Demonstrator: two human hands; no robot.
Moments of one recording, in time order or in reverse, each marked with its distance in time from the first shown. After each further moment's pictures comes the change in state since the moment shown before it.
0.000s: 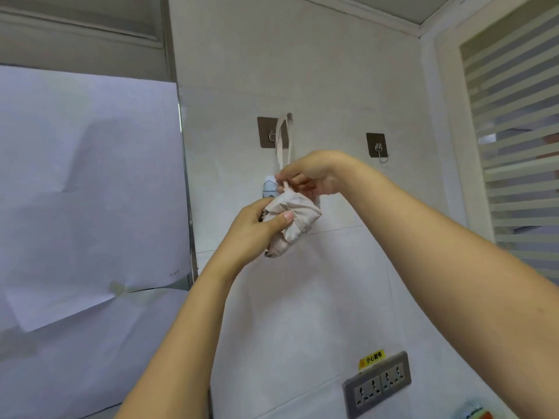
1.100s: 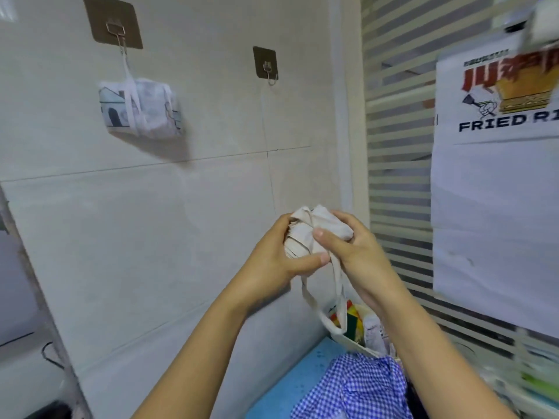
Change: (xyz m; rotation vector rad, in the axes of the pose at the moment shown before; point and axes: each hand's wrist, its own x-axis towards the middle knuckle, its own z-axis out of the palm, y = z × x) left_hand -0.090 -0.002 0.231 -0.327 -0.393 -0.141; right_hand -0.203 0.269 -0.065 0.352 0.480 -0.090
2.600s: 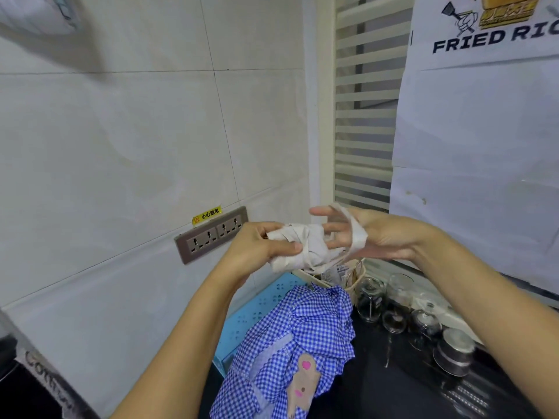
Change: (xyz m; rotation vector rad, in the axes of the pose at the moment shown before) left_hand -0.008 -0.073 0.087 -0.198 0.015 -0.387; right_hand -0.011 0.034 -0.136 0.058 -0.669 0.564
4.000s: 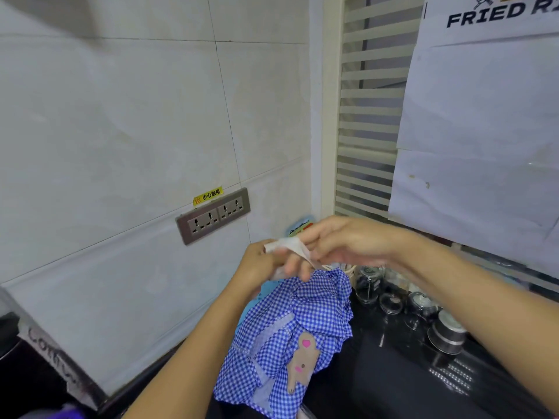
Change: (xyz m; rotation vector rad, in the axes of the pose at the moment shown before) left_hand -0.001 -0.076 0.010 -0.011 0.113 -0.172; right_hand 0.016 0.015 0.049 -0.253 -0.251 -0.023
